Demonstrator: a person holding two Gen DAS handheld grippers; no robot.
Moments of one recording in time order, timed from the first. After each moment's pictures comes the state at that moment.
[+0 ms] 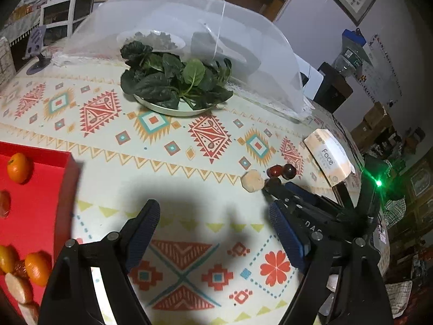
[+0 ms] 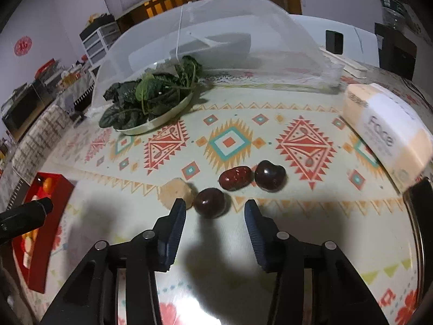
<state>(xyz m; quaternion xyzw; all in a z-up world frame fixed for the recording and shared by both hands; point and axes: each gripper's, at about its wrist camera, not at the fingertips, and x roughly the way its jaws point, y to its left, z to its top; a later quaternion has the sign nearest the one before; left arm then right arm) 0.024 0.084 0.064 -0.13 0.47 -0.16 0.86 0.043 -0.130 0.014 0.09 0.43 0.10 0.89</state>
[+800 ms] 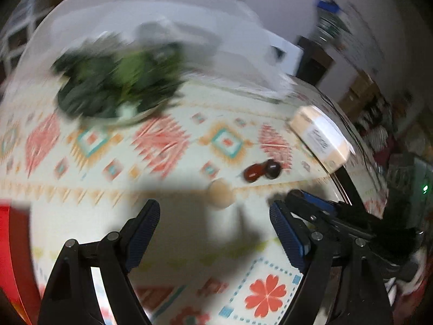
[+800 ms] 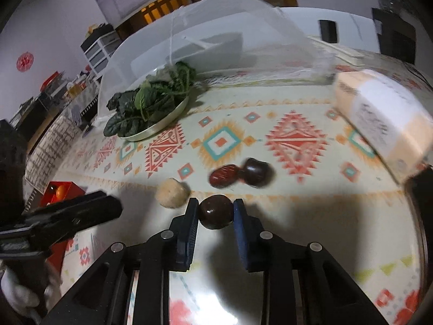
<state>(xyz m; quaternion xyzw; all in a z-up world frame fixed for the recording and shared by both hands) 0.060 0.007 0.049 -0.04 0.46 -0.24 0.85 0.022 -0.172 0.027 0.14 0.43 0.11 0.89</state>
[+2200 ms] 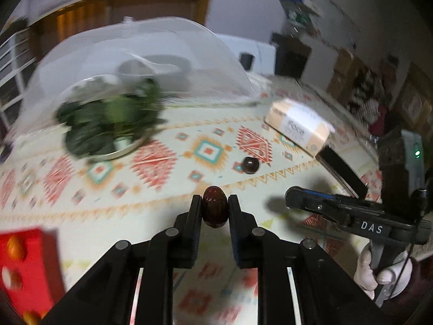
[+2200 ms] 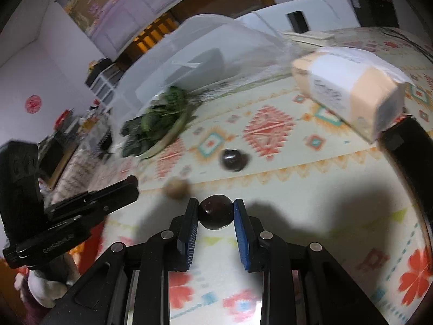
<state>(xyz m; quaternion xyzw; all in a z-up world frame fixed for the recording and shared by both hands) 0.008 0.023 0.089 0.01 0.40 -0.25 0.88 -0.015 -0.198 0.036 0.25 0.40 0.16 0.87</state>
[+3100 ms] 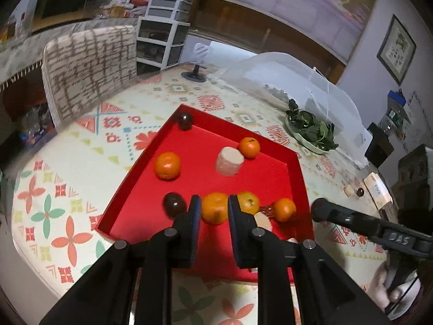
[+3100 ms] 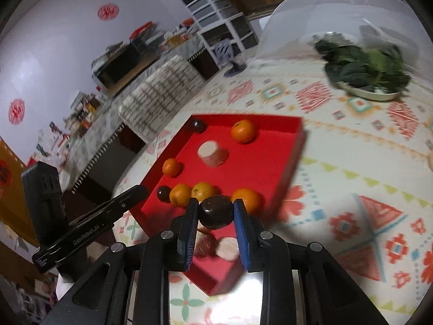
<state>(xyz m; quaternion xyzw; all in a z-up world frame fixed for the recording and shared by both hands) -0.135 0.357 0.061 -0.19 0.36 0.01 0.91 -0.053 0.137 0.062 0.10 0.45 0.36 0.81</state>
